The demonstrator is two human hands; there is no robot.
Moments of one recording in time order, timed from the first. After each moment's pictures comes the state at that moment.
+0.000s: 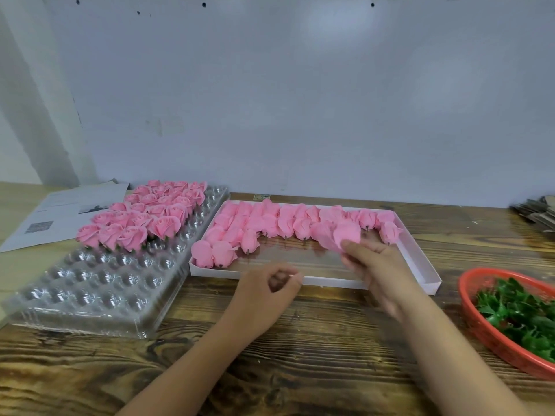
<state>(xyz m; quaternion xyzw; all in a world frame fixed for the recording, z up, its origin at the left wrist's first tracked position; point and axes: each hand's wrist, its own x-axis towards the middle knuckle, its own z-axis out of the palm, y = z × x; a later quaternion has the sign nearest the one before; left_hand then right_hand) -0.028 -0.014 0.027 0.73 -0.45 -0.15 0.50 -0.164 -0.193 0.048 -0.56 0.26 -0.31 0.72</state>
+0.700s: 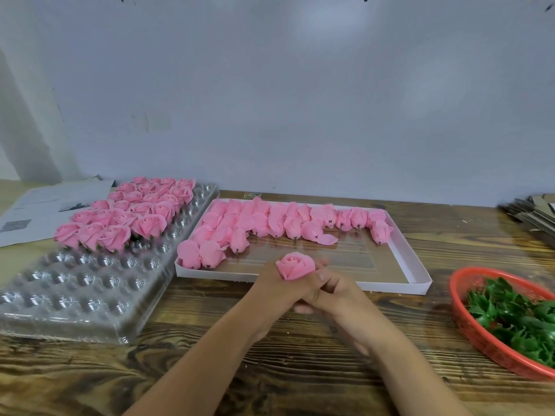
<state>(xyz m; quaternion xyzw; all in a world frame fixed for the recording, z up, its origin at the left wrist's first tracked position) -0.055 -0.040 0.048 0.58 -0.37 -0.41 0.61 -0.167 -0.140 0.030 -0.63 0.16 -0.18 0.74</state>
